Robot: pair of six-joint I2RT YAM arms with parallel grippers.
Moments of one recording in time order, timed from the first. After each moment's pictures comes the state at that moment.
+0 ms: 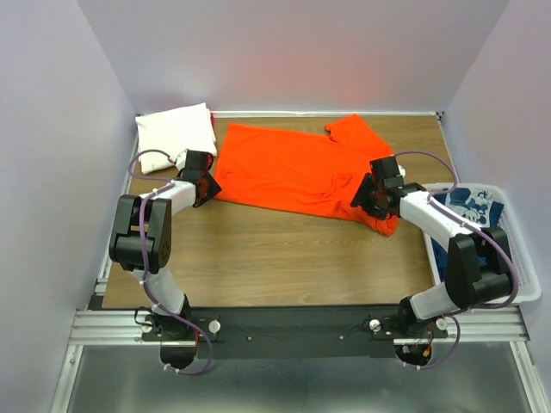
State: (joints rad) left arm -0.12 1.76 0.99 -0.12 -0.14 -0.73; right arm 0.26 1.49 0.92 -0.41 0.11 0.68
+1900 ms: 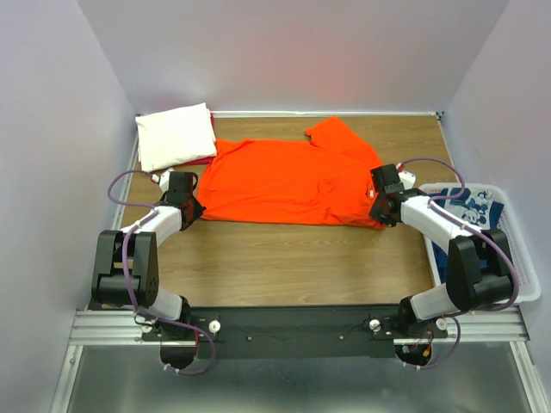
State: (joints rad) left arm -0.05 1.48 0.71 -0.14 -0.18 -0.67; right arm 0.25 1.47 0.84 -0.48 0.36 0.67
